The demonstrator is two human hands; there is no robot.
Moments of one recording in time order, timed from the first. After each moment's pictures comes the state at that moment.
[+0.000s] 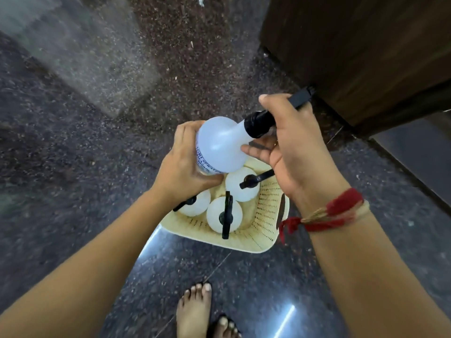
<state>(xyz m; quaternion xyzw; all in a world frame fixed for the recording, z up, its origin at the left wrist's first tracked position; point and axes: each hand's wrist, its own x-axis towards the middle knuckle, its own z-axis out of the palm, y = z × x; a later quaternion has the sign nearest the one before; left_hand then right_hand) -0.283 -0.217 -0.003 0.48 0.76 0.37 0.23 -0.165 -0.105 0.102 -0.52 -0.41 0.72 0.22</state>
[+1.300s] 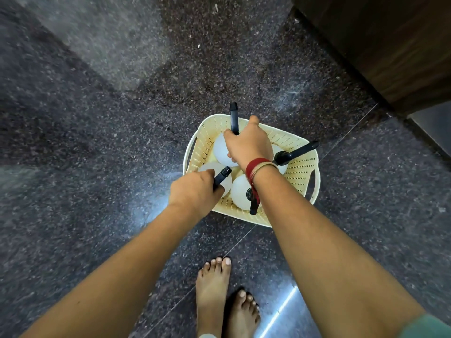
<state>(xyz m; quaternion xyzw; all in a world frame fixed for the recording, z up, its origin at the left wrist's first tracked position) -0.261 -0.292 -0.048 0.43 0.85 -0.03 0.30 -0.223 -0.163 -0.030 -0.60 -0.69 0.40 -0.06</state>
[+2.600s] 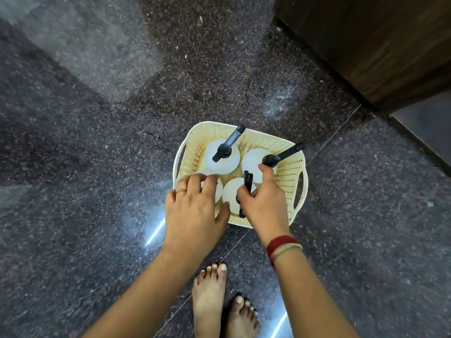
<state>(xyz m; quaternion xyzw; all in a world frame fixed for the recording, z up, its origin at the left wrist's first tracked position) -0.220 -0.305 0.012 0.46 0.87 0.04 0.19 -0.125 -0.213 -0.009 -0.60 -0.69 0.41 -0.03</state>
